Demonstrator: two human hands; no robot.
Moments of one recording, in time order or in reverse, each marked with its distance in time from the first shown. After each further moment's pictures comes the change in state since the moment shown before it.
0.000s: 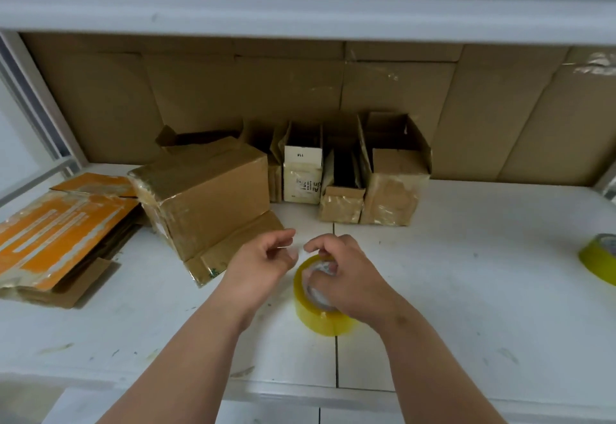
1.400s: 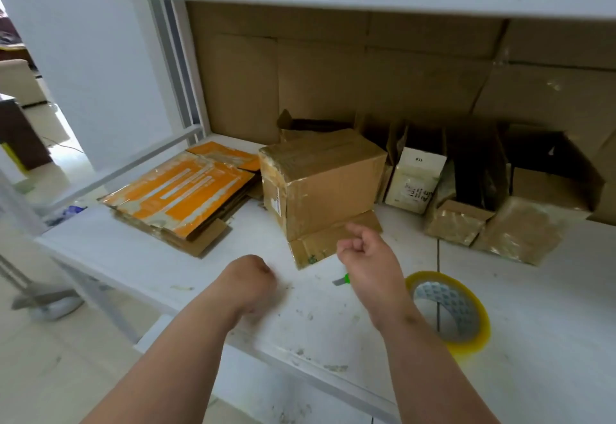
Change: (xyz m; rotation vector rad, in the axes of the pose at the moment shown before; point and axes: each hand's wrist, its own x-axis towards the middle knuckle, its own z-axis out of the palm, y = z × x) left_hand -0.028 -0.058 -0.133 0.433 0.153 -0.496; right_hand 0.047 -0.065 0.097 0.356 0.044 0.109
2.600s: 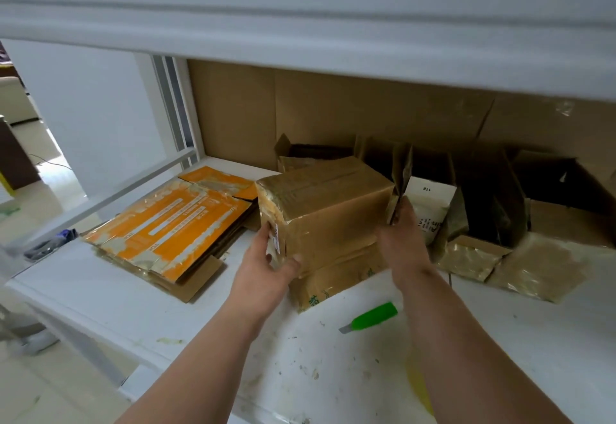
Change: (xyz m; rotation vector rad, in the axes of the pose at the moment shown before) left_hand 0.027 0.045 -0.007 -0.558 0.161 0.280; right_hand 0.098 -0.033 -0.023 -0.041 0.188 -0.078
